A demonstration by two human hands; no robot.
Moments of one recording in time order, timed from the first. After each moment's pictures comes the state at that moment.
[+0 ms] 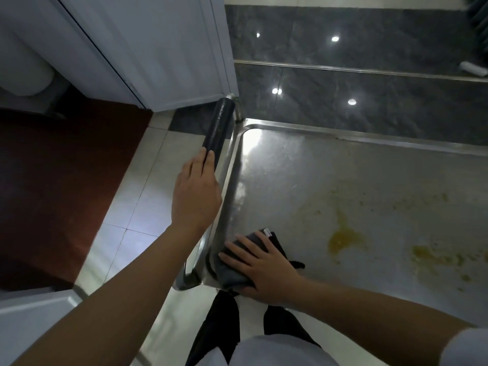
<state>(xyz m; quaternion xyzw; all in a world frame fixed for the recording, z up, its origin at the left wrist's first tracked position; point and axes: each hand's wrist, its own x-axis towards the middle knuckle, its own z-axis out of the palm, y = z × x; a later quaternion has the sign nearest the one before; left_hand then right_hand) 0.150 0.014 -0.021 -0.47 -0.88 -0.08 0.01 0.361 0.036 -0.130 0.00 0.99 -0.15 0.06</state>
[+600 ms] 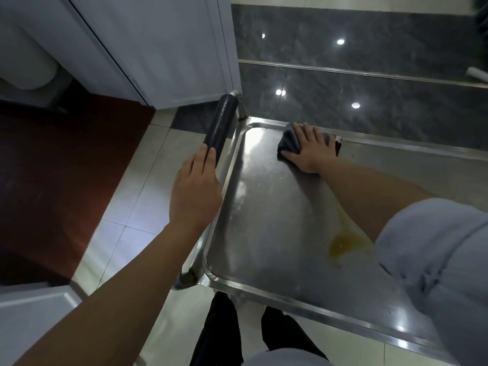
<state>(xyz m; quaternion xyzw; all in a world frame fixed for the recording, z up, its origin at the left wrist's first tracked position) 0.149 0.015 -0.024 -0.47 -0.88 -0.06 0.02 0.279 0.295 -0.110 0.40 0.89 -0.19 0.13</state>
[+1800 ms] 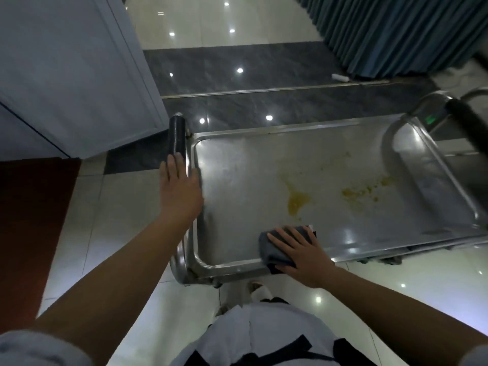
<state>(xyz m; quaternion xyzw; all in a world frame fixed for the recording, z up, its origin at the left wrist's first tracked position) 0.154 0.010 -0.005 -0.58 -0.81 0.07 0.01 0.486 -0.004 -0.103 0.38 0.91 -0.13 0.14</state>
